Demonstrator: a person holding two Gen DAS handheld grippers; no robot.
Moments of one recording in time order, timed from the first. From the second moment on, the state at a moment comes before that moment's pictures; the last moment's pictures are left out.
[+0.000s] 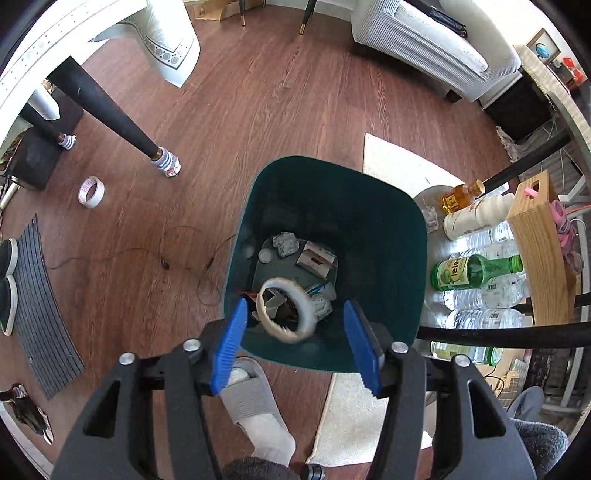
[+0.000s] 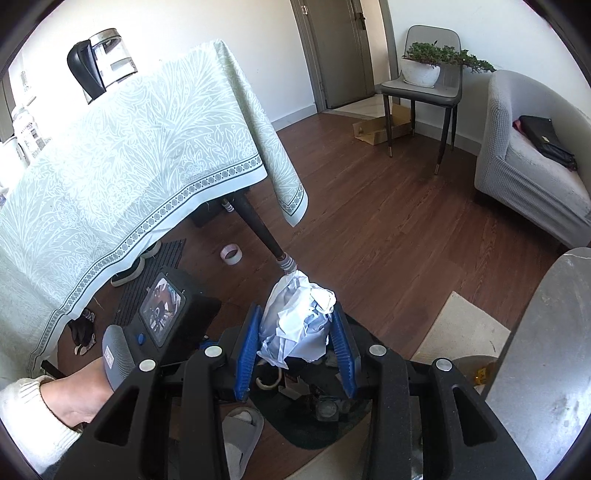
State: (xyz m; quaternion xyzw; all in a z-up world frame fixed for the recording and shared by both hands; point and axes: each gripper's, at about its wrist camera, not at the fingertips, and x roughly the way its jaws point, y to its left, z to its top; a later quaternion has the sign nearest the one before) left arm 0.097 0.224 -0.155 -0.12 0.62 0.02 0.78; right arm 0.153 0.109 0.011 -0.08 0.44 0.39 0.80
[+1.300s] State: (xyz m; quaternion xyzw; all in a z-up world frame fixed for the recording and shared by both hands) left arm 0.074 0.256 -0.045 -0.16 0.45 0.03 0.88; right arm 0.144 0.168 -0.167 -0.20 0.60 0.34 0.70
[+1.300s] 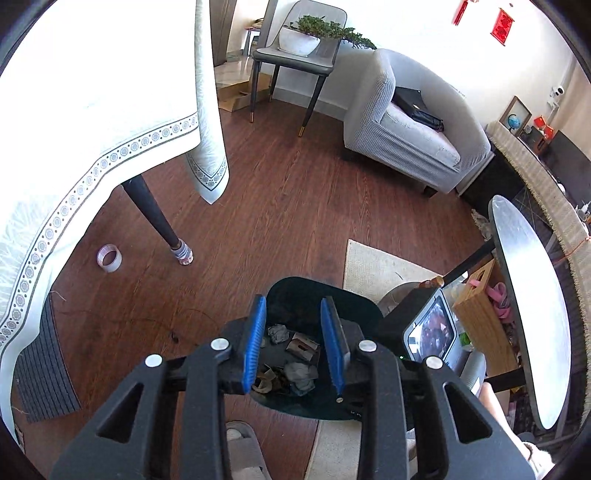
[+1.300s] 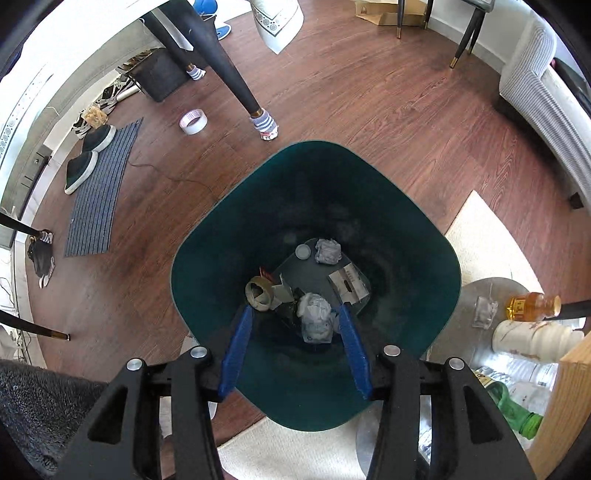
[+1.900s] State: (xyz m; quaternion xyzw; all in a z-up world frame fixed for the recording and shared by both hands) left arm 0.051 0.233 0.018 -0.15 0.38 0.01 0.91; right arm 0.114 0.141 -0.076 -0.17 0.51 0.36 0.76
